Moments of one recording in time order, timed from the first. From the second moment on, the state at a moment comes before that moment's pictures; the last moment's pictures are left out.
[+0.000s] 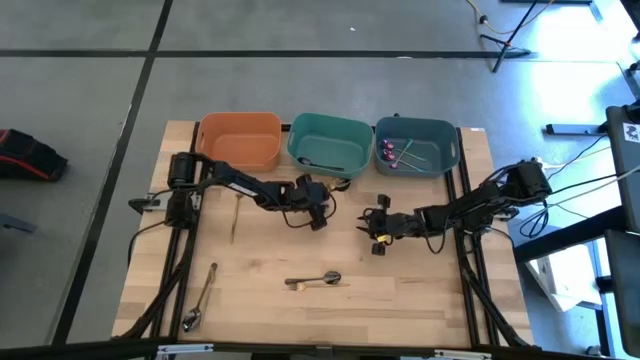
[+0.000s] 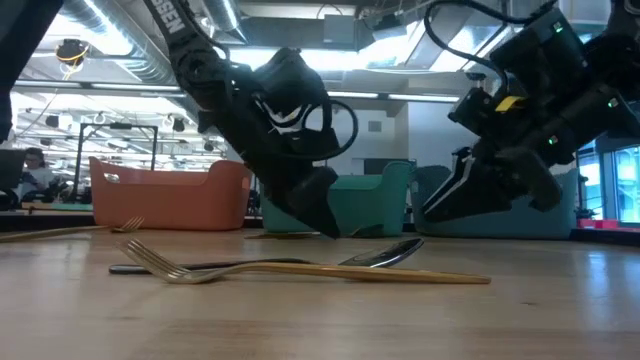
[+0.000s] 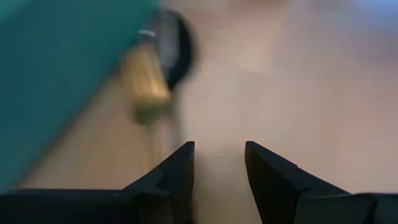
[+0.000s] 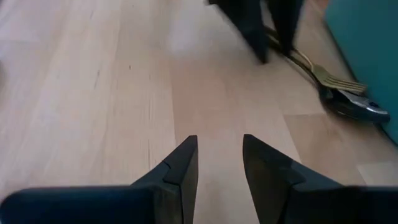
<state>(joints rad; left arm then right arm) 0.10 1.95 0.96 0.20 -0.30 -0.15 0.21 1.54 0.38 0.53 0.36 0.04</state>
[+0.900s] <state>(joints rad) 0.17 1.97 0.96 0.22 -0.17 -0.15 0.21 1.54 0.38 0.54 0.39 0.02</state>
